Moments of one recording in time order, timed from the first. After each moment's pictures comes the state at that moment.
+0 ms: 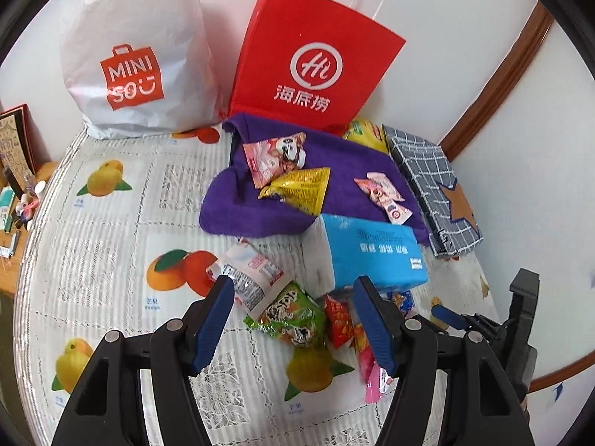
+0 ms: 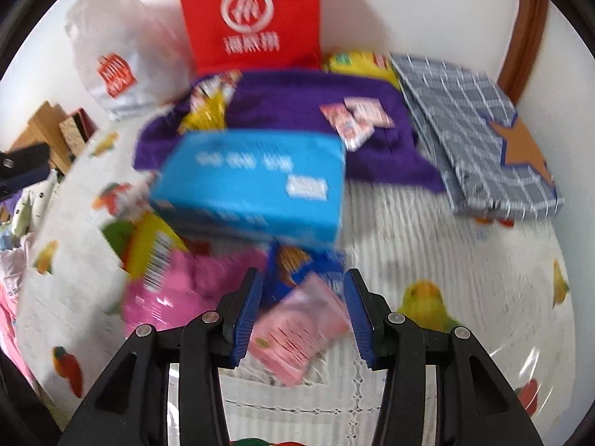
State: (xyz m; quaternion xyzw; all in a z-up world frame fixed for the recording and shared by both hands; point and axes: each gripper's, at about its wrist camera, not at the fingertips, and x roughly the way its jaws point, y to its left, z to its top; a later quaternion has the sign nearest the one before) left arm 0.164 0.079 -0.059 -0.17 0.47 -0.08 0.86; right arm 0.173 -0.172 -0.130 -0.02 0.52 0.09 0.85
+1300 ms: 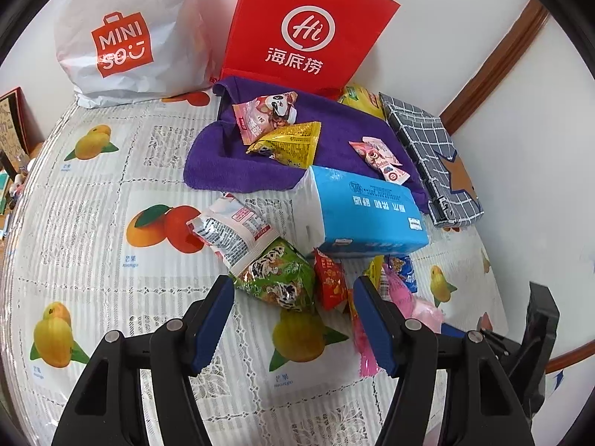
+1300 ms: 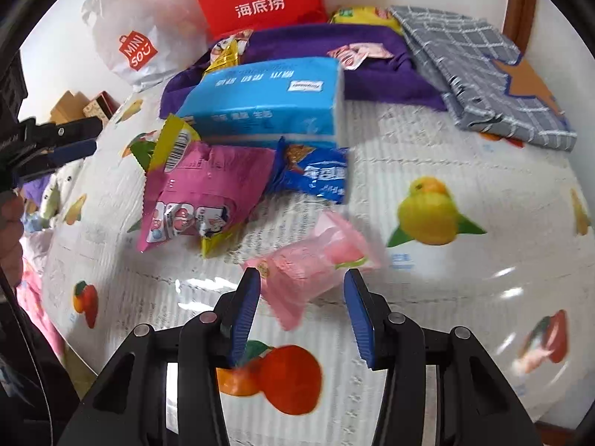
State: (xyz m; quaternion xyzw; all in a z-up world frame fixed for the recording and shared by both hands) left arm 0.142 0.056 -0.080 -0.16 0.51 -0.09 0.84; right arm 0.119 -0.198 -0.139 0.02 0.56 0.15 0.82
